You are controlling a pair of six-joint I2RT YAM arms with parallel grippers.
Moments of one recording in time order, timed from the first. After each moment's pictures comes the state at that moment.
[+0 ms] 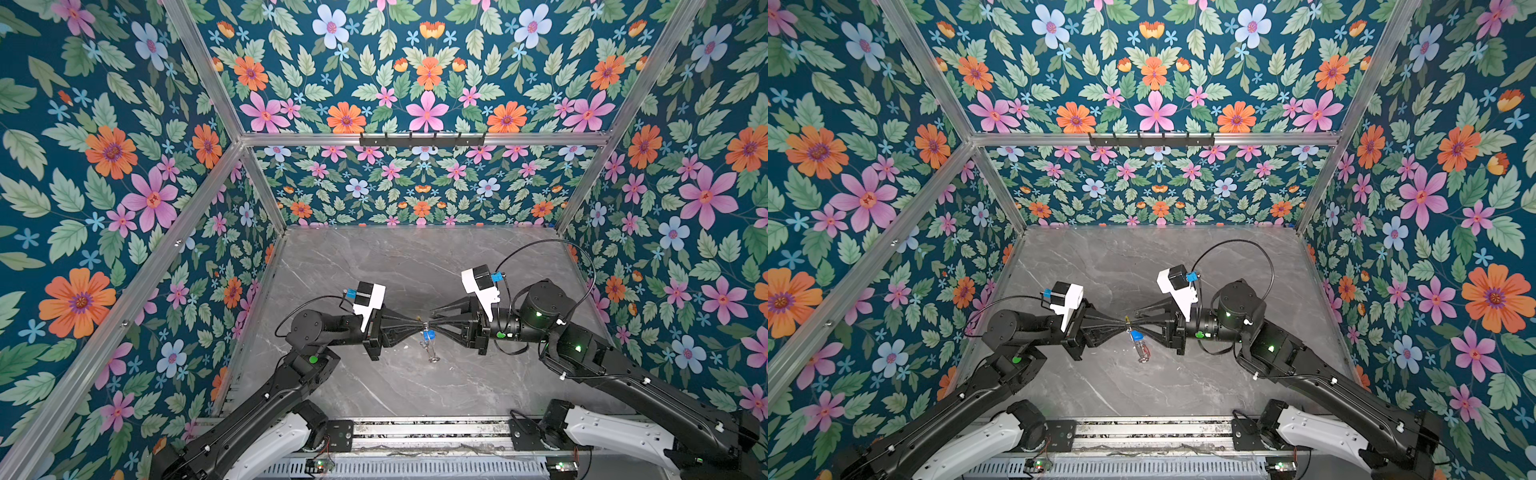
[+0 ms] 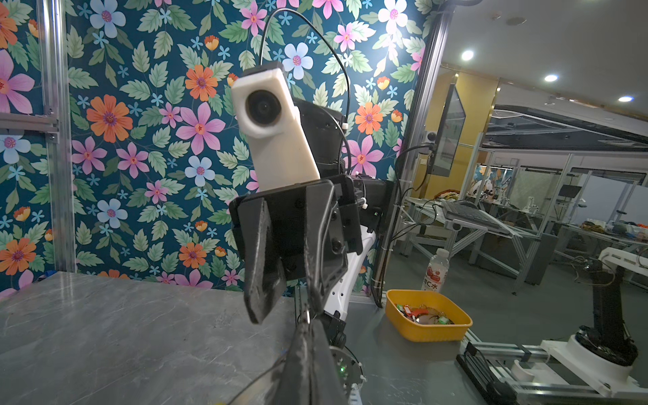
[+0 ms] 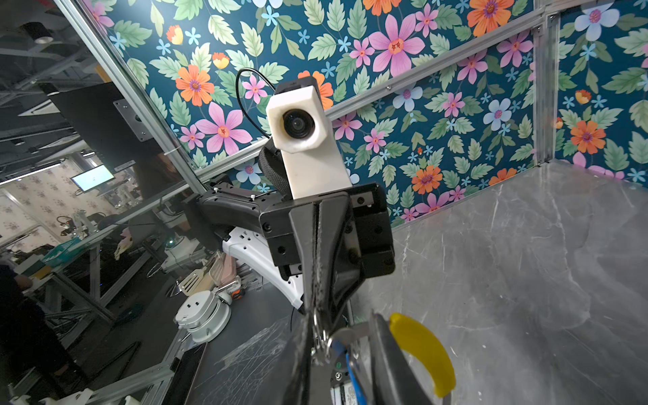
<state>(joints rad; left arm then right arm) -0.70 0.83 0.63 0.67 0.93 -0.54 0.91 0.95 1.00 -0.05 -0.57 0.37</state>
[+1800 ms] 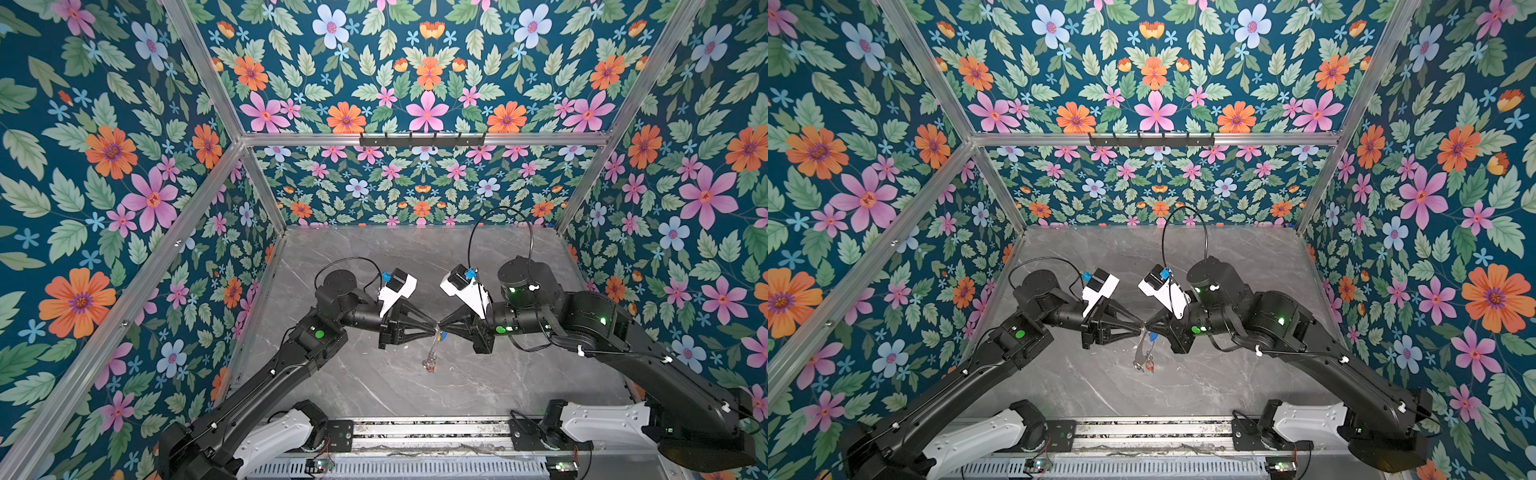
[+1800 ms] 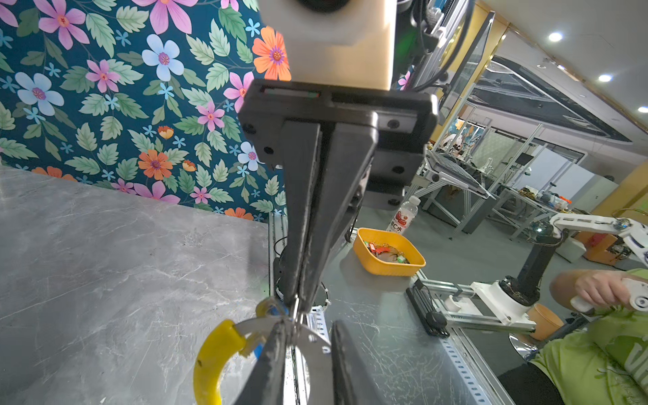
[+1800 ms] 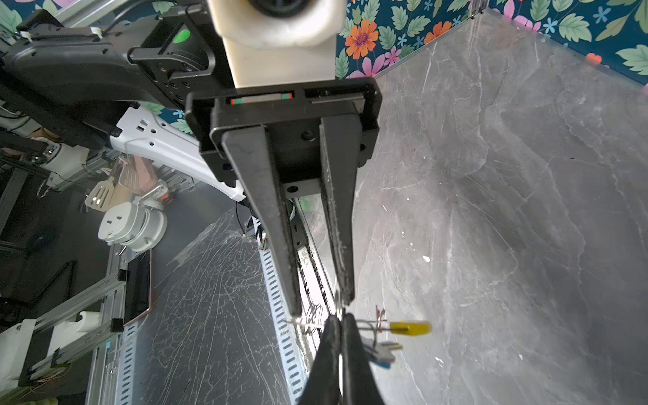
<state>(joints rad) -0.70 1.00 0.89 0.09 1.12 -0.32 0.98 1.17 1.54 -0.97 -0.31 0.13</state>
